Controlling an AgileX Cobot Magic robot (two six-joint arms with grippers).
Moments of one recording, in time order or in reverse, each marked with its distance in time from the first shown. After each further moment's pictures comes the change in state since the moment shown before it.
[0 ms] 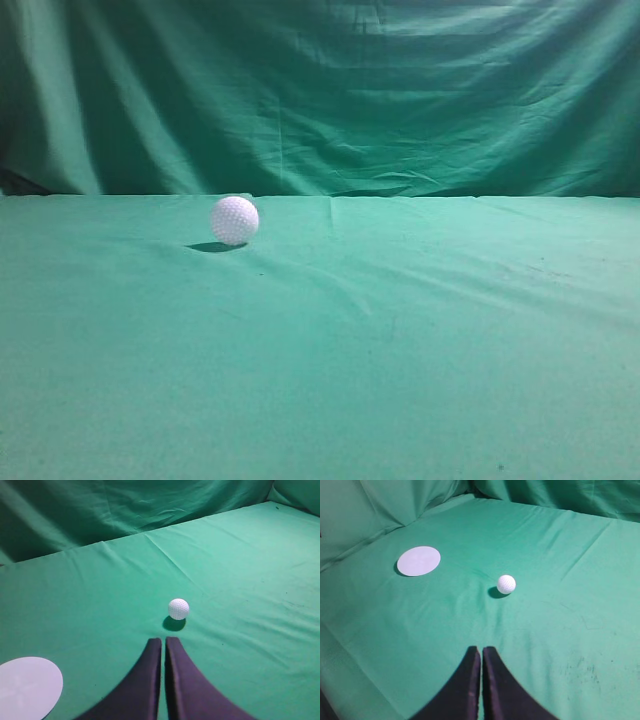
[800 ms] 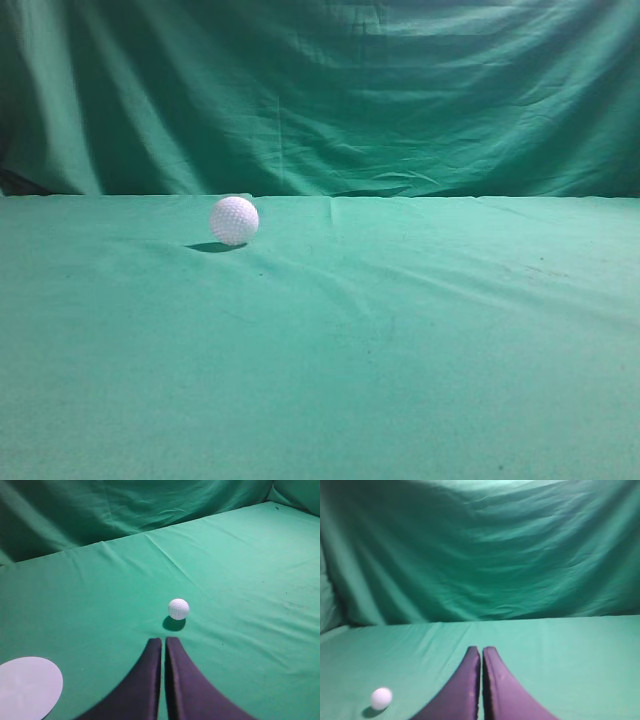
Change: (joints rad) left arm 0.000 0.000 0.000 0.000 0.000 0.000; right arm -0.442 -0.374 0.285 0.004 -0.321 -0.002
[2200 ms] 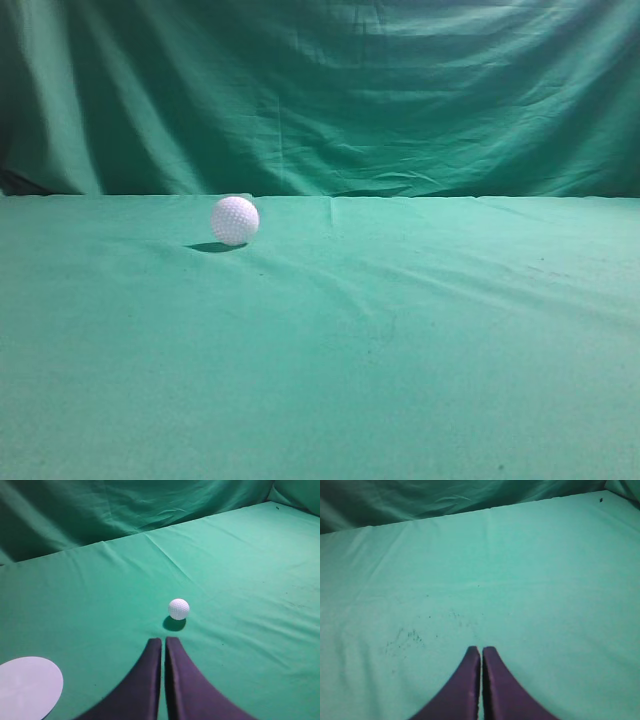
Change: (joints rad) left arm 0.000 0.000 0.000 0.000 0.000 0.000; right arm -0.191 -0.066 0.270 0.007 0.123 -0.005
